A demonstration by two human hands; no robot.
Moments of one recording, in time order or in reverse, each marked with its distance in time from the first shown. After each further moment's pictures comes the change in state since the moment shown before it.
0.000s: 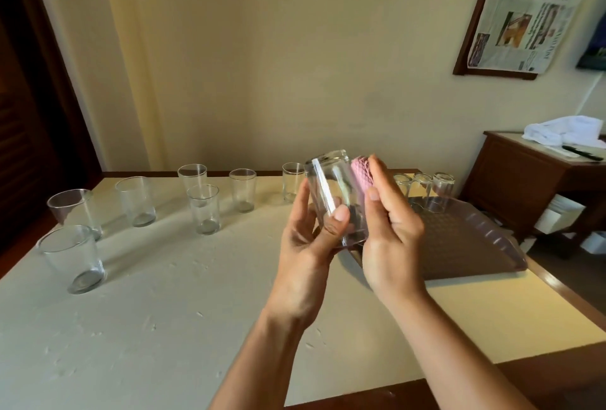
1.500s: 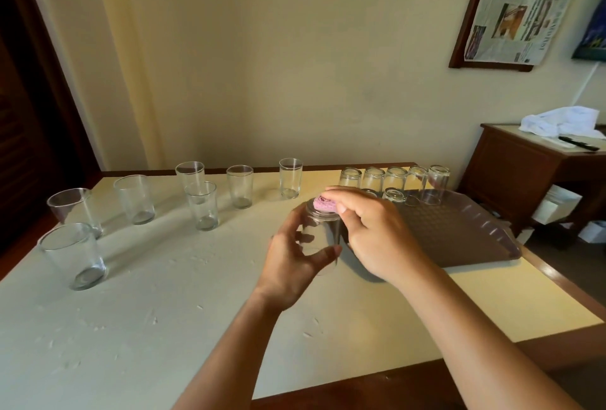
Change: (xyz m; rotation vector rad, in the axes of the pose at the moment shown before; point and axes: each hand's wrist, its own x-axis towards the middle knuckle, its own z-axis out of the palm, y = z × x) left_hand 0.010 -0.041 -0.062 0.740 0.035 0.034; right_hand 0.013 -0.009 -0.022 -0.577 -0.524 0.053
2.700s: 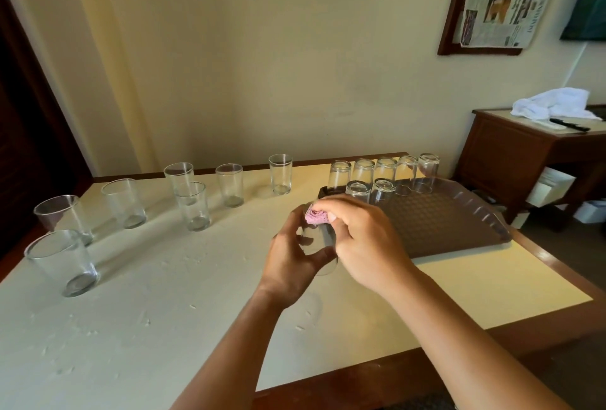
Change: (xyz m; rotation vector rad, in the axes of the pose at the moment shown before) left_hand -0.002 -0.013 0.023 0.115 -0.006 -0.032; right_hand -0.025 0.000 0.002 -0.067 0.051 -0.008
